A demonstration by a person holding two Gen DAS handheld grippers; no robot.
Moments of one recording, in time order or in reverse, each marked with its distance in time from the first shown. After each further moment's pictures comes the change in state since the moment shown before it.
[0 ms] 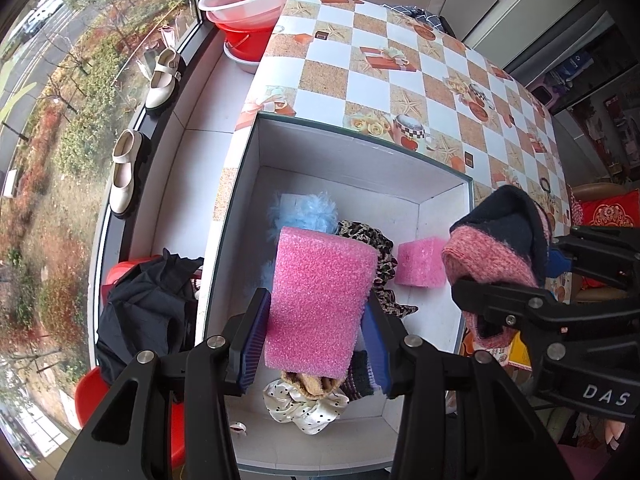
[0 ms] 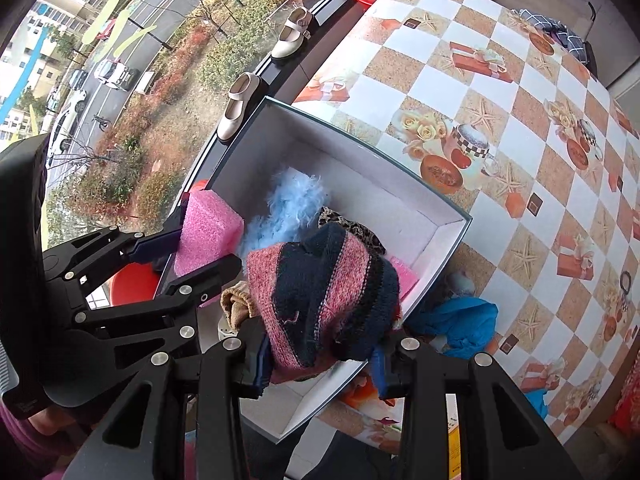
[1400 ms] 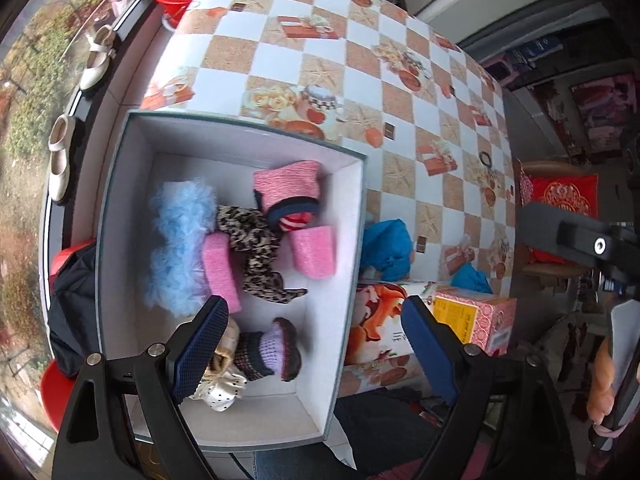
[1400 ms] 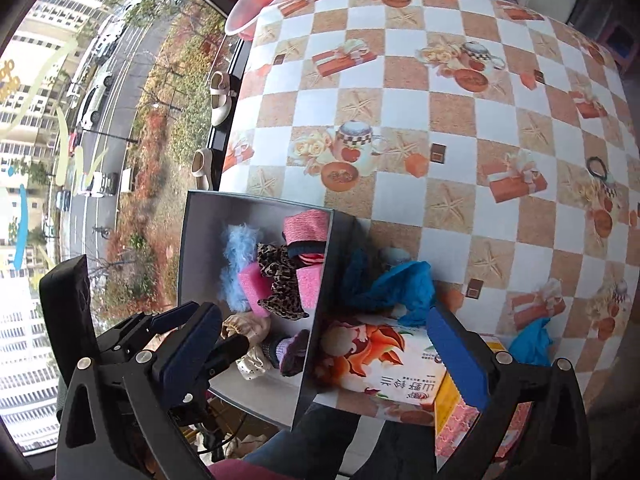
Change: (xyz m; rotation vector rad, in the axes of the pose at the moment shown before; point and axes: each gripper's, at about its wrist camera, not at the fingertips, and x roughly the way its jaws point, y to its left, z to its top) left arm -0.002 -0.077 0.023 0.060 0.160 -0.203; right arm -0.075 -0.117 -0.036 0.436 -0.098 0.109
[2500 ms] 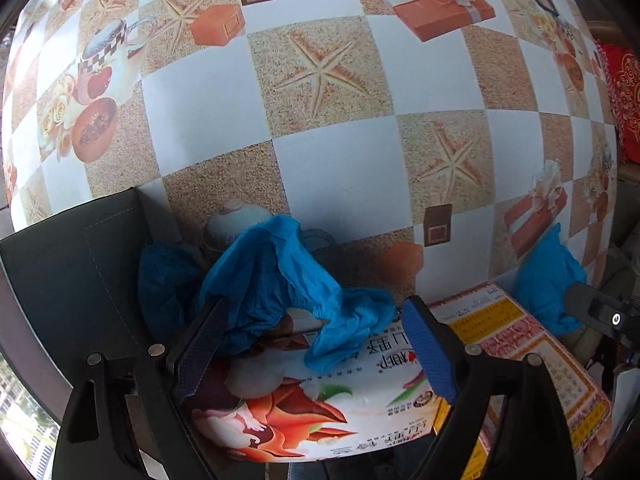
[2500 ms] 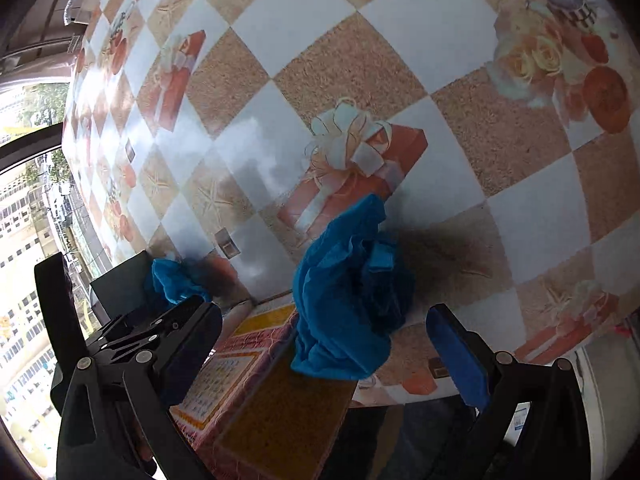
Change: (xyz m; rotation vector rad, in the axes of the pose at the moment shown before) left arm 0.215 -0.129 0.050 0.226 0.388 0.364; right arm 0.091 -0.295 -0.093 0.681 0.157 0.191
